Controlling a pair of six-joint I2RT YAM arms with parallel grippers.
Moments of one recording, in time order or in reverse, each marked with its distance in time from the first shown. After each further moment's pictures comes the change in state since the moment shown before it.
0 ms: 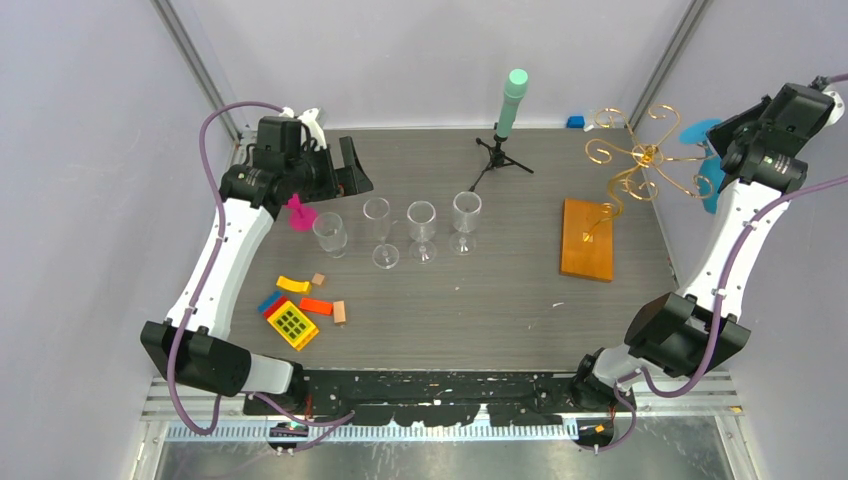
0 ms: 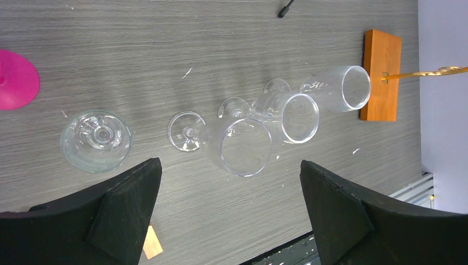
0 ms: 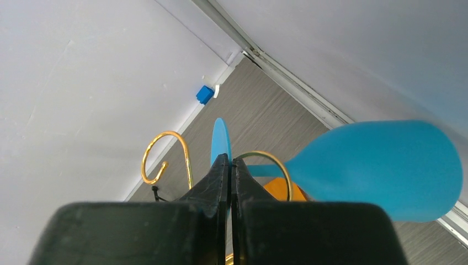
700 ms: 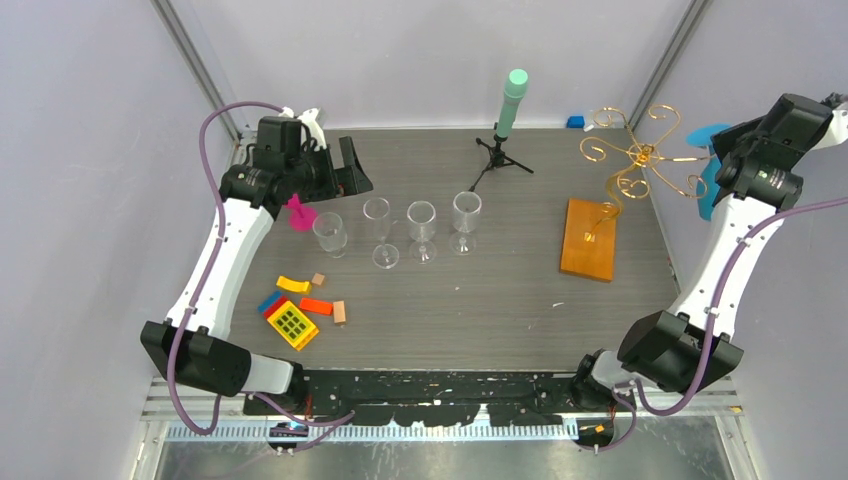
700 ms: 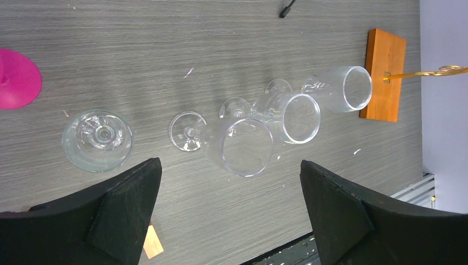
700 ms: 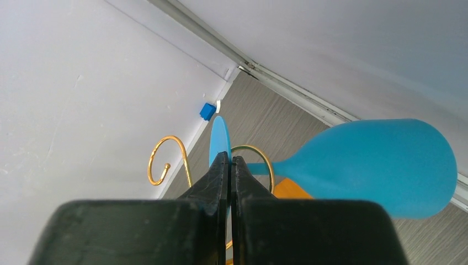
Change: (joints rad) left arm 0.000 0.000 0.000 -0.001 -0.004 0.000; right arm 0.002 -0.087 -0.078 0.024 0.093 0.112
